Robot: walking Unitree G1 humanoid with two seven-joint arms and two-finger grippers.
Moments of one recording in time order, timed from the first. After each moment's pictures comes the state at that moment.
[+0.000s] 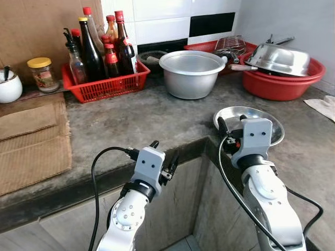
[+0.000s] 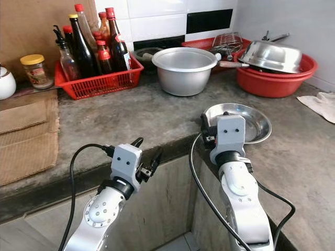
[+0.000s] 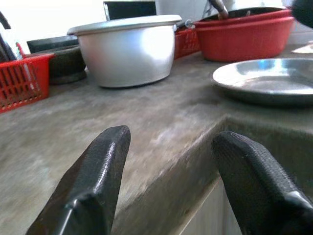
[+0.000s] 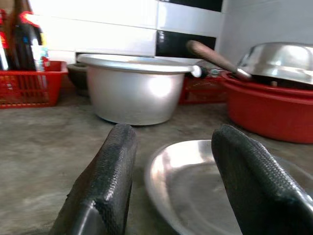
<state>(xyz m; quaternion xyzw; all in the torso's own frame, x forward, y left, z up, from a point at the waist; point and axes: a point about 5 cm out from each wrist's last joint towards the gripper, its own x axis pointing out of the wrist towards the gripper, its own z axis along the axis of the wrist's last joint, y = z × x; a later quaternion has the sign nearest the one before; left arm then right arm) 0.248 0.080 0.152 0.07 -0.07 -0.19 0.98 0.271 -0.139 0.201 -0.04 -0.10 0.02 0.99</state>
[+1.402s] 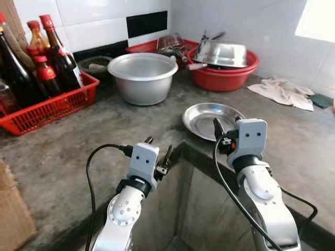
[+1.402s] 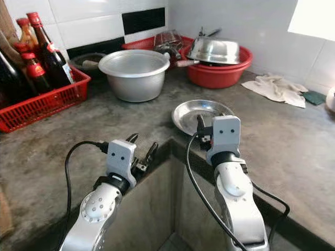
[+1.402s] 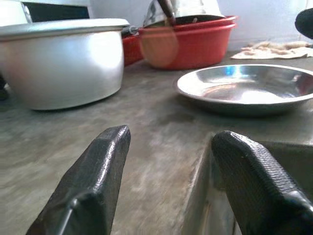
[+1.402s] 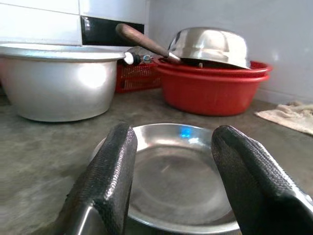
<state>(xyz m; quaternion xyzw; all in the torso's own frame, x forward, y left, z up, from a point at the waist) 0.252 0.081 0.155 0.06 -0.08 -0.18 0.98 0.272 -0.135 0.199 -0.03 -0.10 0.02 0.99</state>
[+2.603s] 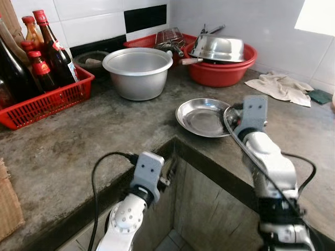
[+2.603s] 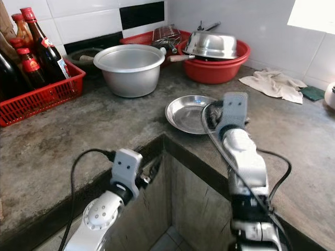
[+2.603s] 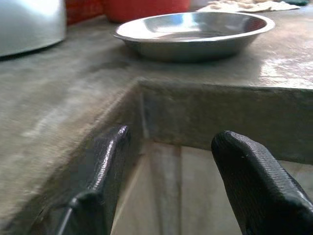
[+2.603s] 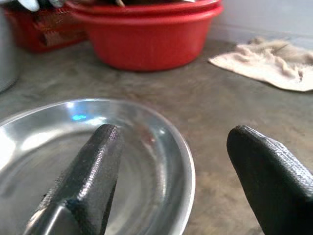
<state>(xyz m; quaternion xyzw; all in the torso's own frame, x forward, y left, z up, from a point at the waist) 0.239 0.074 0.131 0.07 -0.01 -0.23 0.97 0.349 -0.176 0.219 0.01 0.04 -0.07 1.00</state>
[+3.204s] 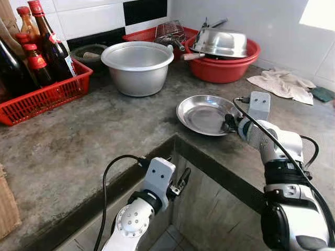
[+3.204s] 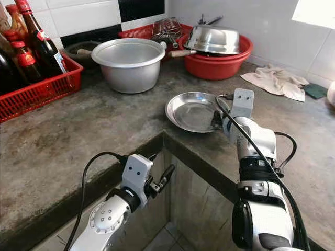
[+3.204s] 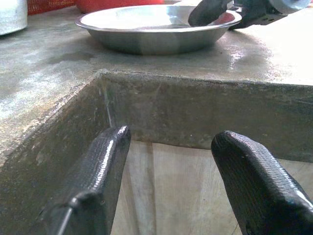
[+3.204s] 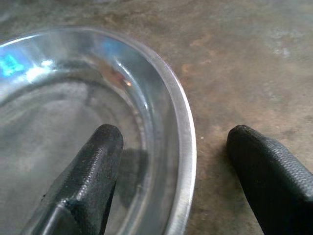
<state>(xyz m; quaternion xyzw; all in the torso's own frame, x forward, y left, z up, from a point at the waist) 0.233 0.063 0.130 0.06 0.00 -0.27 0.96 0.381 -0.189 0.207 0.11 0.20 -0.04 0.97</state>
